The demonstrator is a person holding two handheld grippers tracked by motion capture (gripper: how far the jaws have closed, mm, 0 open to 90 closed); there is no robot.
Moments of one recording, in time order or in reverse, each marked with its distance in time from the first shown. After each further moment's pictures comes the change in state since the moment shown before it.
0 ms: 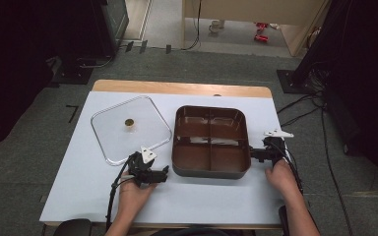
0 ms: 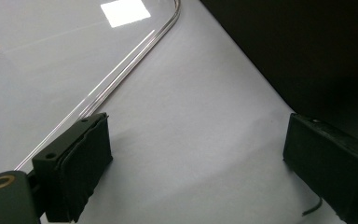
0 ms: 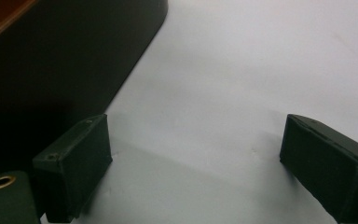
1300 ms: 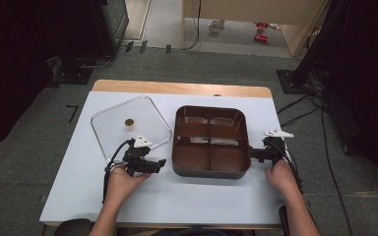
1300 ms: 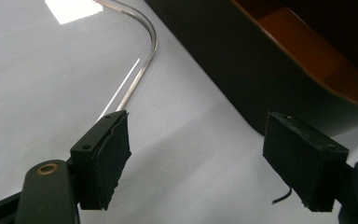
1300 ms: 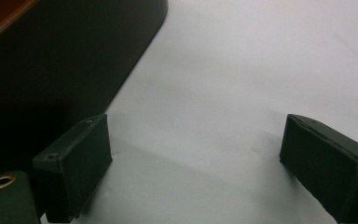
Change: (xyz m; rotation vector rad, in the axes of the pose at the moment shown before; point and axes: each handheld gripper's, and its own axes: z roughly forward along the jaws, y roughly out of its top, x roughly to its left) left arm 0.028 0.038 -0.019 0.044 -0.210 0.034; right arm 0.000 0.000 0.000 0.000 0.000 0.001
